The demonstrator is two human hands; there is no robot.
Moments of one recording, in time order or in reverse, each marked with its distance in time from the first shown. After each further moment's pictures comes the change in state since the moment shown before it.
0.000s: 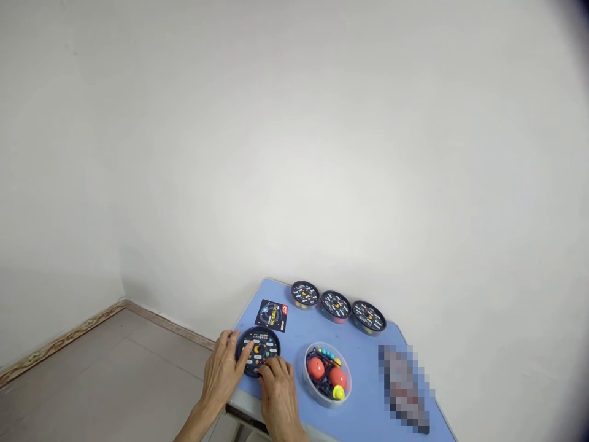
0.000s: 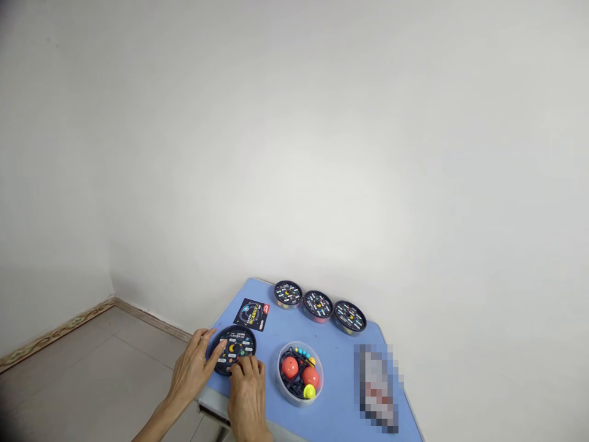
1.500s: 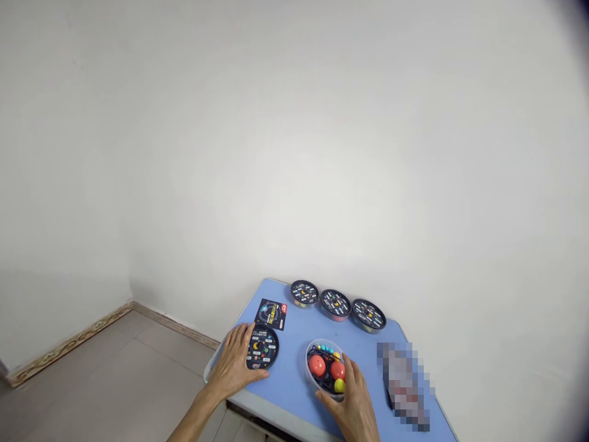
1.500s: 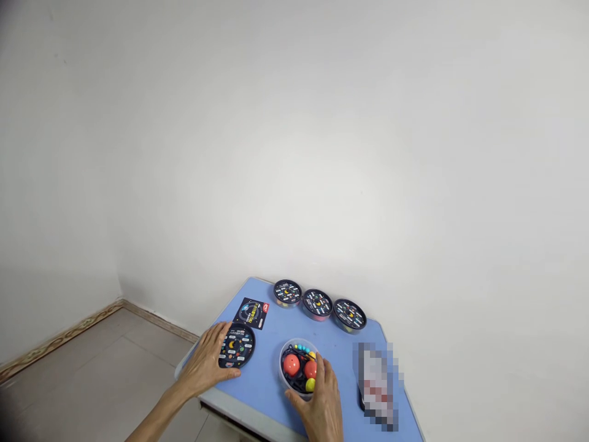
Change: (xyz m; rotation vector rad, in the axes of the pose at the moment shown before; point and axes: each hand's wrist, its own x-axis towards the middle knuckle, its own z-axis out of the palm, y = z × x) left_hand 0.004 0.003 0.009 -0.008 -0.370 0.084; right_hand -0.059 0.118 -0.084 -0.042 0.054 0.580
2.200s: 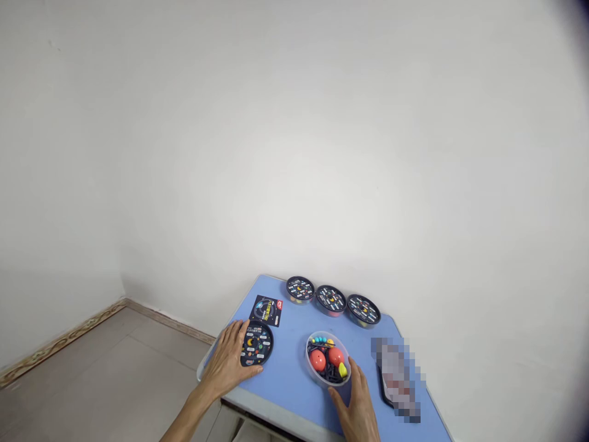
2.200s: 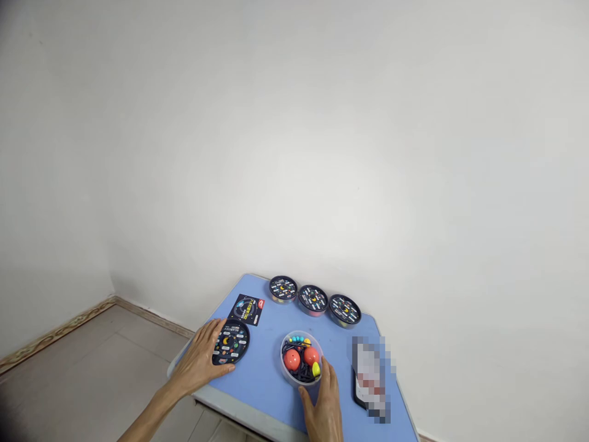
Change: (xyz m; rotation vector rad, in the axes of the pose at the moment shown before) left_hand -0.001 -0.007 0.009 0.003 0.085 0.043; right_hand -0.010 0.034 -0.003 0.153 0.021 -0.004
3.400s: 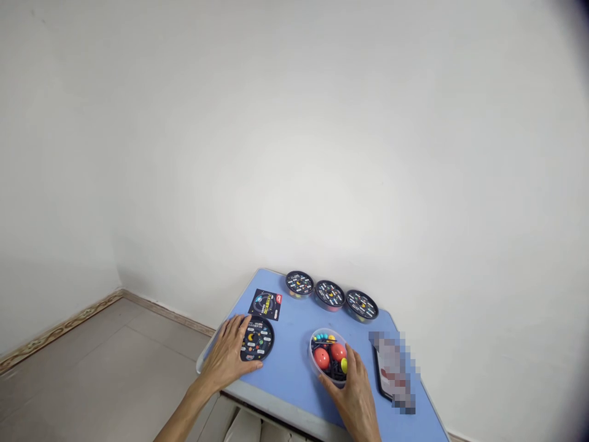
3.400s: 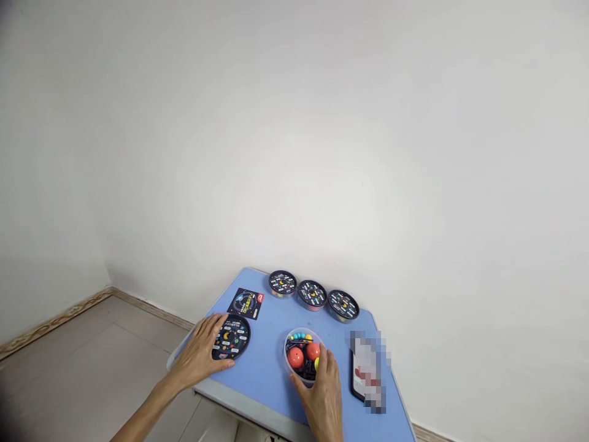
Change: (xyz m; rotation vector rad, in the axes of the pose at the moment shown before) left_hand 0.000 0.005 -0.007 -0.005 -0.044 0.011; right_hand 0.010 -0.028 -0.001 -0.214 0.081 0.003
